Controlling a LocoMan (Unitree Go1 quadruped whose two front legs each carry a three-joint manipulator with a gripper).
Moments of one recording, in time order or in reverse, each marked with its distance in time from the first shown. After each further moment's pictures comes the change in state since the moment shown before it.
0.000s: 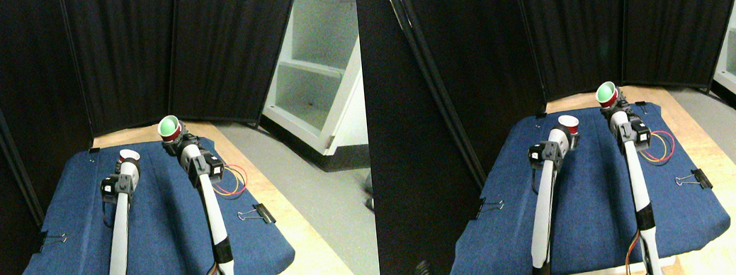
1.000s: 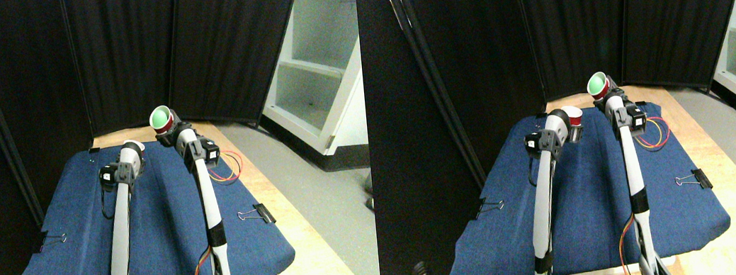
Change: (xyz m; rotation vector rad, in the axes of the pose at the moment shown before) right arm 0.008 0.027 0.000 -0.181 0.078 0.095; left arm -0.018 -0.024 -0.008 0.057 0.077 -0.021
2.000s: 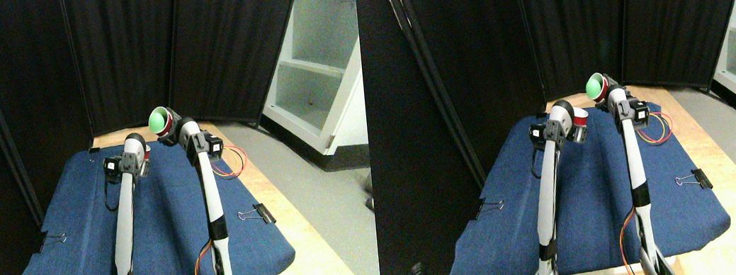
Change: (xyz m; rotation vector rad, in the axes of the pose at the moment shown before) right arm -0.003 0.001 0.000 -0.232 0.092 0.030; left arm 0.004 -0.006 -0.012 0.033 0.098 0.056
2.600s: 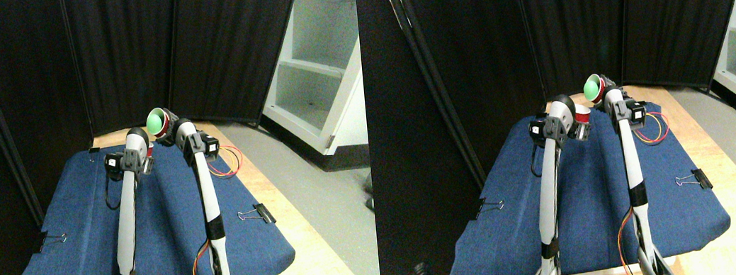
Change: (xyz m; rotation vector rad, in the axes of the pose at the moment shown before) right arm 0.005 0.003 -0.003 -0.037 0.001 -0.013; left arm -0.008 -0.007 -0.008 -0.029 0.020 -0.010
